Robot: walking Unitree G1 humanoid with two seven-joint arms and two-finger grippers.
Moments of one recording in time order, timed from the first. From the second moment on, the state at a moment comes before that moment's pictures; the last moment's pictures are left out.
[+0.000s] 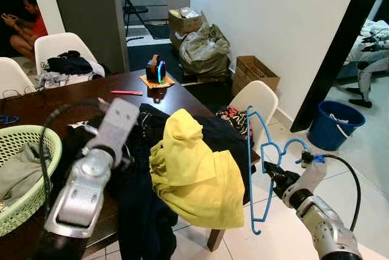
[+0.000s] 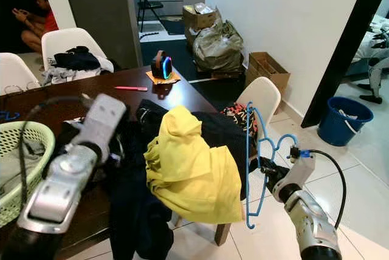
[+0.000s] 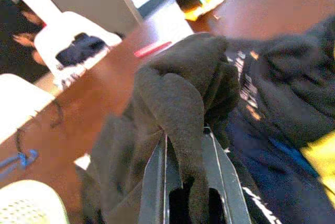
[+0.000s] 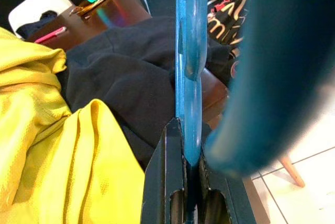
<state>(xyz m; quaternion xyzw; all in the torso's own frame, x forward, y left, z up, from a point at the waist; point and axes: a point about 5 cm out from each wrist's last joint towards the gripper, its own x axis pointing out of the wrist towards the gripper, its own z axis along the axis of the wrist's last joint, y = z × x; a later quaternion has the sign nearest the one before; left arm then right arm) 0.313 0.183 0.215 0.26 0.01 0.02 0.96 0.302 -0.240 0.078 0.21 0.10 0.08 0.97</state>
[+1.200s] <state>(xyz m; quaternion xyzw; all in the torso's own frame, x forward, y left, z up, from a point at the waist) 0.285 0.125 0.435 -0.09 -0.42 -0.35 0.83 0.306 -0.243 0.082 0.22 0.08 0.06 0.97</state>
